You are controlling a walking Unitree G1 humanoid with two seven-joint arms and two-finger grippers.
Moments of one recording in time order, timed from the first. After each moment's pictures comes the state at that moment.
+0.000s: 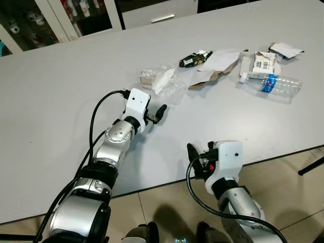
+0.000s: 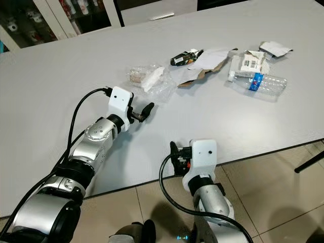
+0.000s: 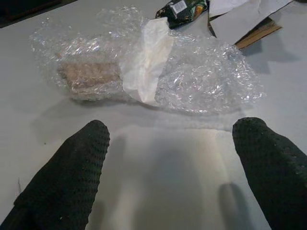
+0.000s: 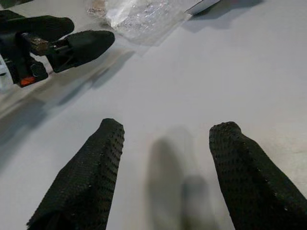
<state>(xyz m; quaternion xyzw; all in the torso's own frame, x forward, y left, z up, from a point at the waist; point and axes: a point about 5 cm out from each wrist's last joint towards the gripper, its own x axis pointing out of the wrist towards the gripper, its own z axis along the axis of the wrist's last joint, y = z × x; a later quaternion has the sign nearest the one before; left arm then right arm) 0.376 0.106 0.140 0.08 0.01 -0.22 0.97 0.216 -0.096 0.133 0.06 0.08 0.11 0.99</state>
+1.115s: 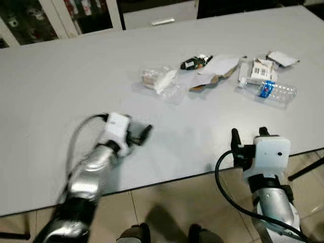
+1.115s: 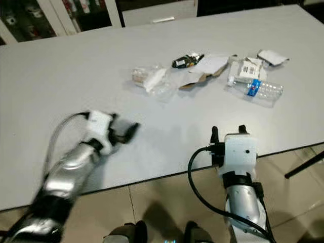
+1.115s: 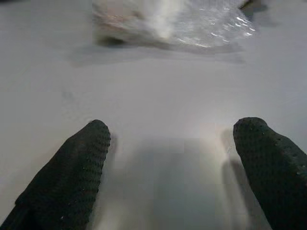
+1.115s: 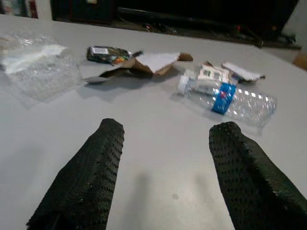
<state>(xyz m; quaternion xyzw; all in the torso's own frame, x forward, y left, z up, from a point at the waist) 0.323 0.158 0.112 0.08 0.01 -0.22 0.97 0.212 -0.158 0.160 -0.09 -0.04 -0.05 0.99</state>
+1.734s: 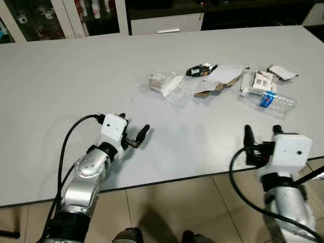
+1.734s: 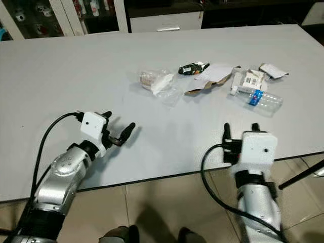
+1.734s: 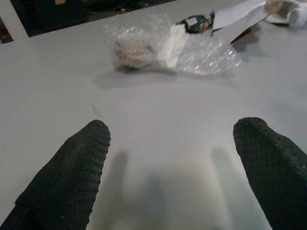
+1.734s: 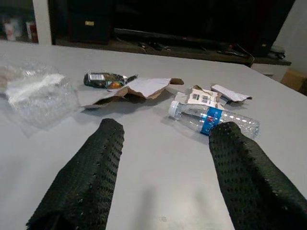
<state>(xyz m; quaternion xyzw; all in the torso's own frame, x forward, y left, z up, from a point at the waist) 0.306 0.149 0.123 0.09 0.00 -0.22 0.97 0.211 -0.172 0.166 -0.05 -0.05 -0.06 1.00</state>
